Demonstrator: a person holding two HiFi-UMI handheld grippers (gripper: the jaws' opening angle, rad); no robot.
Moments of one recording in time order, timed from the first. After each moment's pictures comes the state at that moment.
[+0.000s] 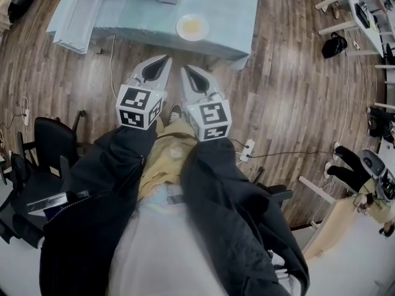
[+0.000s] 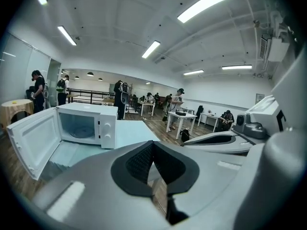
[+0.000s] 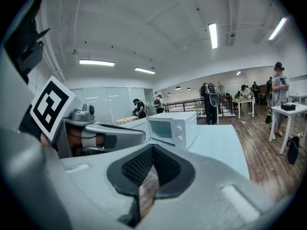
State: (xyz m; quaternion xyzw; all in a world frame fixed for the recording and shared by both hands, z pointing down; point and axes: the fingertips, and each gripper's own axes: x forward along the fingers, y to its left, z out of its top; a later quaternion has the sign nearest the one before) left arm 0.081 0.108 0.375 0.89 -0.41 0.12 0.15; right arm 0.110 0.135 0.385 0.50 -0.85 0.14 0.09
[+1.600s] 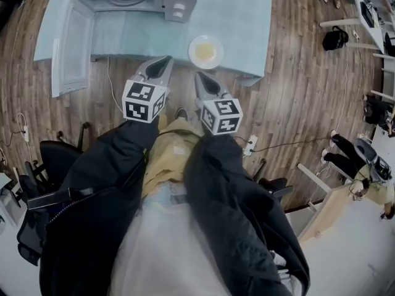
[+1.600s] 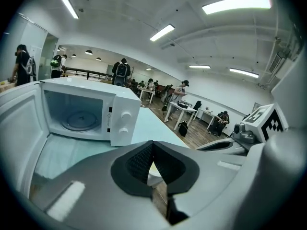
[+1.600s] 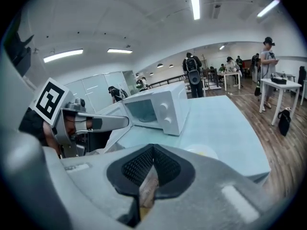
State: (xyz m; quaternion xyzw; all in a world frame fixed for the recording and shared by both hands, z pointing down) left arm 0.026 -0.076 0.452 0.88 -0.36 0.17 0.24; right arm 0.096 -0.025 0.484 0.53 -0.78 0.29 0.15
